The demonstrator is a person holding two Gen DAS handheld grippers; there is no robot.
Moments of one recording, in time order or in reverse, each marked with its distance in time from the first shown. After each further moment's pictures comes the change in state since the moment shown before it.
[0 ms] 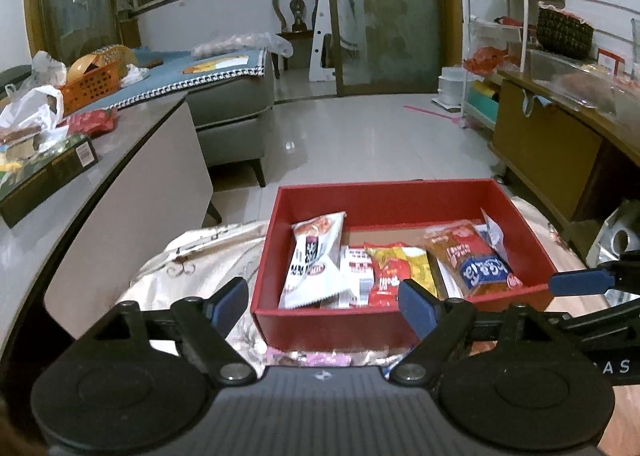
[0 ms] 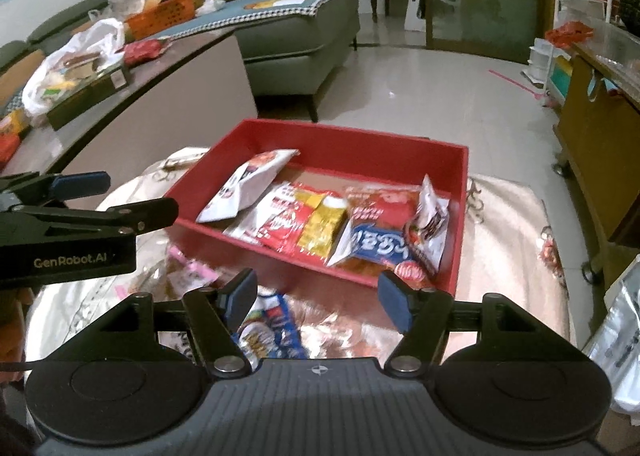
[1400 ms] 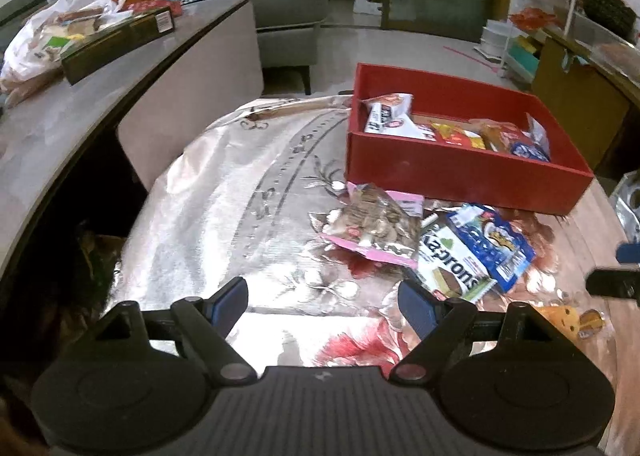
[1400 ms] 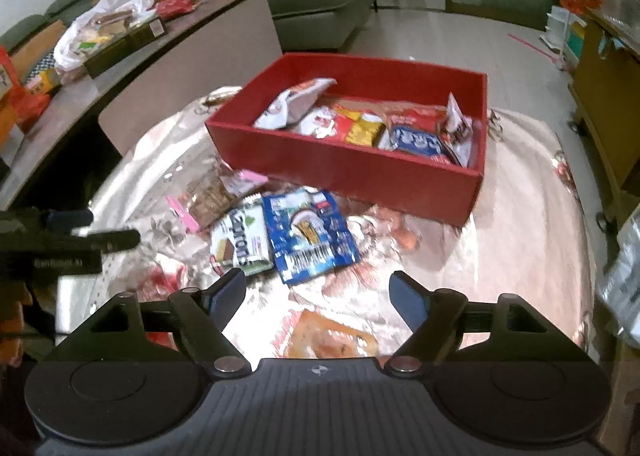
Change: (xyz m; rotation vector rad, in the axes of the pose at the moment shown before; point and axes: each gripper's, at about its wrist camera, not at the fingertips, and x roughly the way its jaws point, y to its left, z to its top) left arm -0.045 0.060 -0.092 -0.138 0.209 0.053; right arm -0.035 0.022 -0.061 -0.002 0.113 0.057
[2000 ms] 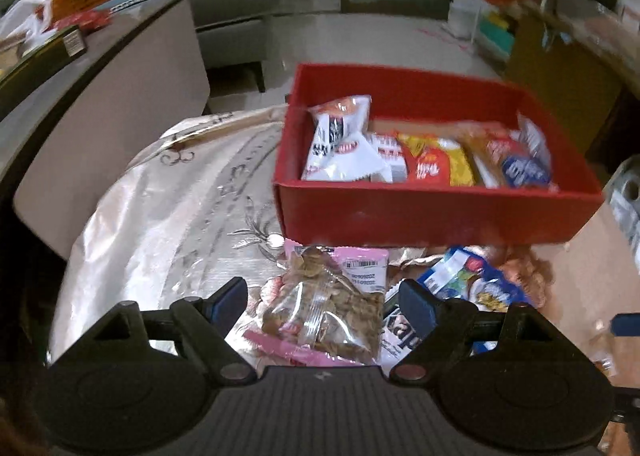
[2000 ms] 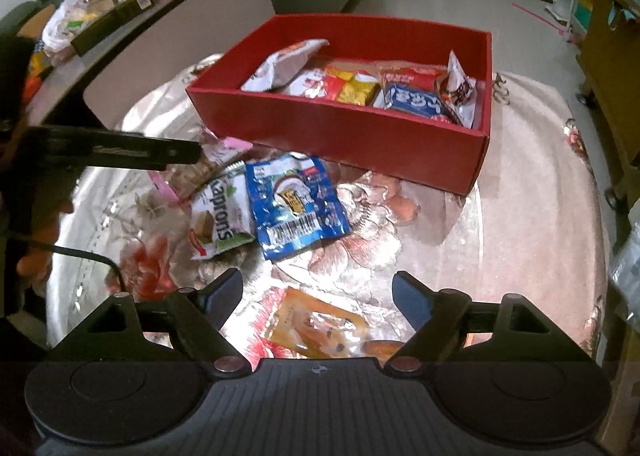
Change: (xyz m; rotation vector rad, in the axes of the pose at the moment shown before) left arm 0.076 -0.043 0.059 0.115 0.060 -0.063; right arm 0.028 -0.016 -0.002 0.013 0.099 0.018
